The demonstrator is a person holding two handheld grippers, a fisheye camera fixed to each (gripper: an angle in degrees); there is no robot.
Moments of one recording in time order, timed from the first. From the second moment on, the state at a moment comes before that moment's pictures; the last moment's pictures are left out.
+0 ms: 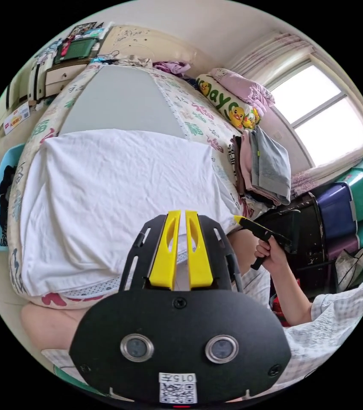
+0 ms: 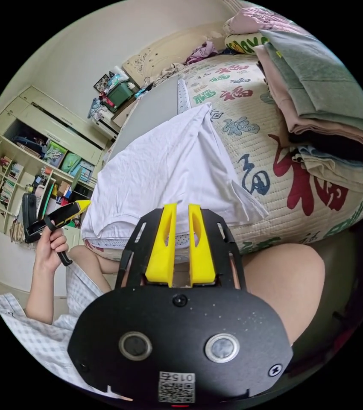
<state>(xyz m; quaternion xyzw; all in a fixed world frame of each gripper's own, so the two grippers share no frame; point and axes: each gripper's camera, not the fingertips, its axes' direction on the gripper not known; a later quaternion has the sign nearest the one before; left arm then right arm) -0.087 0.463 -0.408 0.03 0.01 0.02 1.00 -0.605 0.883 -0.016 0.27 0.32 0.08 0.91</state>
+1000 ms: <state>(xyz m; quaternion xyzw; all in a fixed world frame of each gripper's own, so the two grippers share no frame) -0.011 0.433 -0.335 -0.10 -0.12 0.10 0.98 -0.612 0.869 -0.003 0.23 0.34 0.09 0.91</state>
